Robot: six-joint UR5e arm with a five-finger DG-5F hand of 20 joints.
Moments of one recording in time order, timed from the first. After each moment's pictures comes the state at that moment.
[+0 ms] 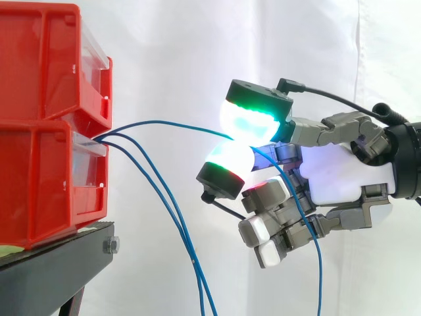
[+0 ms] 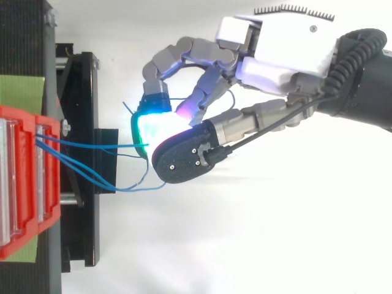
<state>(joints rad) 0.14 -2.27 -1.15 -2.97 -1.27 -0.02</state>
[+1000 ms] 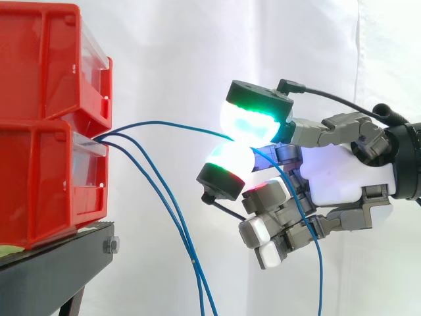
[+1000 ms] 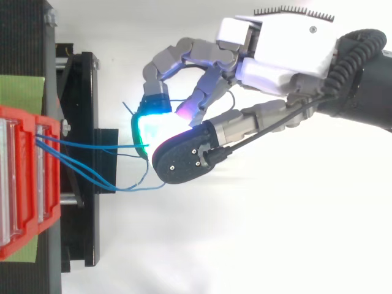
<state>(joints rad) 0.14 -2.27 -1.16 -2.97 -1.27 -0.02</state>
